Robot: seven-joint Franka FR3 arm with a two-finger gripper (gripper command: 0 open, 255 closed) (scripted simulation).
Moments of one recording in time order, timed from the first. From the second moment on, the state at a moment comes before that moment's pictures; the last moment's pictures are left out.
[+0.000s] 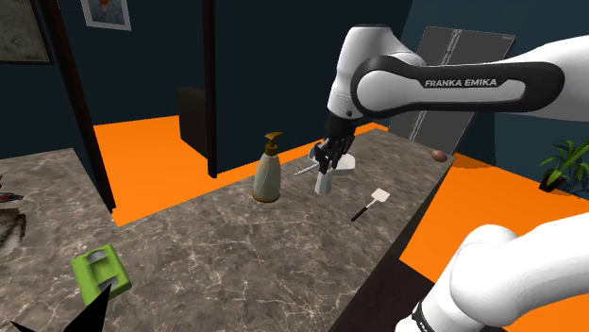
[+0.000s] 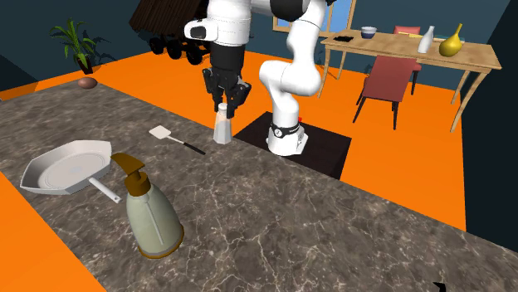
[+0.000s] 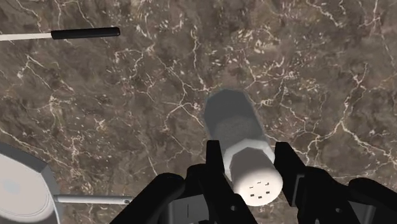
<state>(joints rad) -0.05 -0.56 0.15 -2.35 -0.03 1.88 0.16</state>
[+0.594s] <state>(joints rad) -0.14 -0.57 -0.04 -2.37 -0.11 1.90 -0.06</state>
